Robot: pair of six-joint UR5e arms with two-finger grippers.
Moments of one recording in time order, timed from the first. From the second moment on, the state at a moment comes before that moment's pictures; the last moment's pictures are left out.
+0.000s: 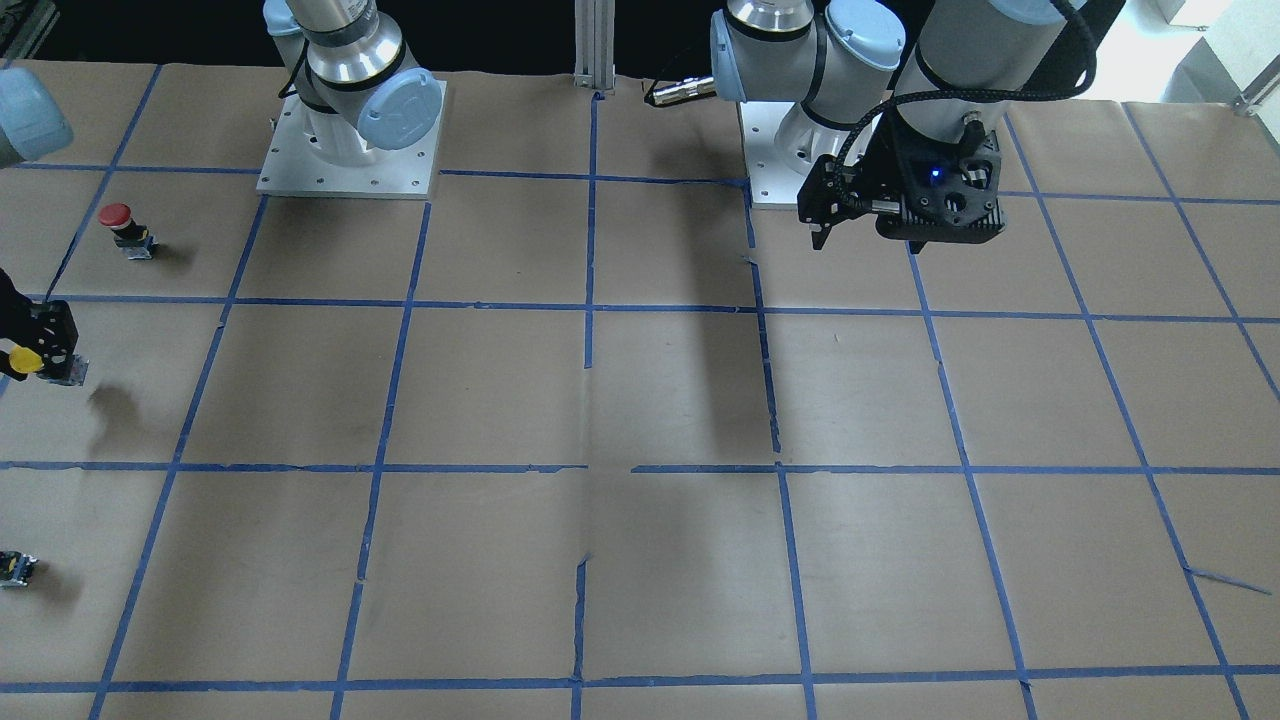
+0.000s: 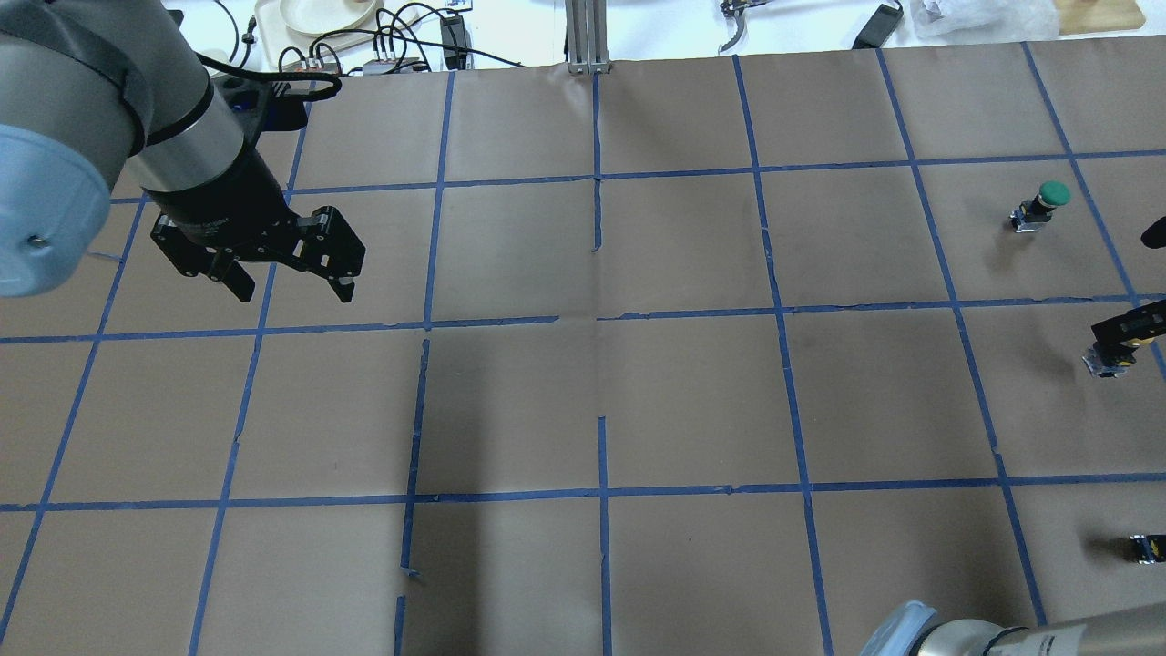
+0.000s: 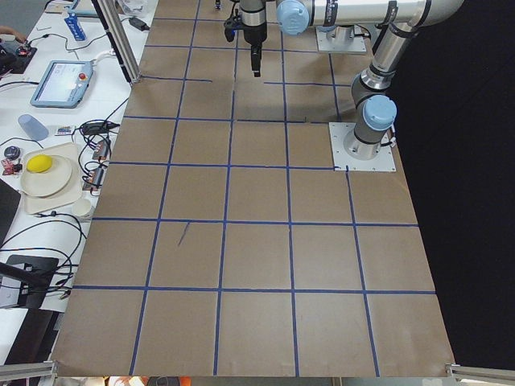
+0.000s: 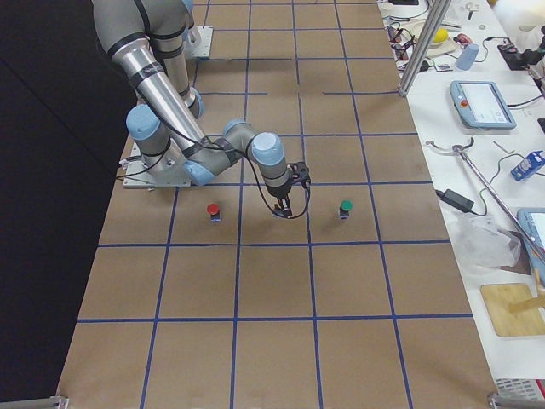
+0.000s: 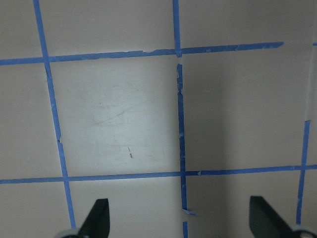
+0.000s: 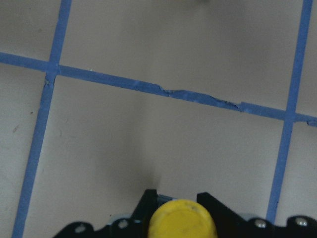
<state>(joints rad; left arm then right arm) -1.54 -1.51 -1.69 -1.60 1.59 0.07 0.75 -1.38 2.12 -2.46 -1.41 -1.04</state>
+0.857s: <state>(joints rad) -1.54 -1.51 -1.69 -1.60 1.59 0.07 0.73 -1.37 2.17 -2.53 -1.32 -1.07</state>
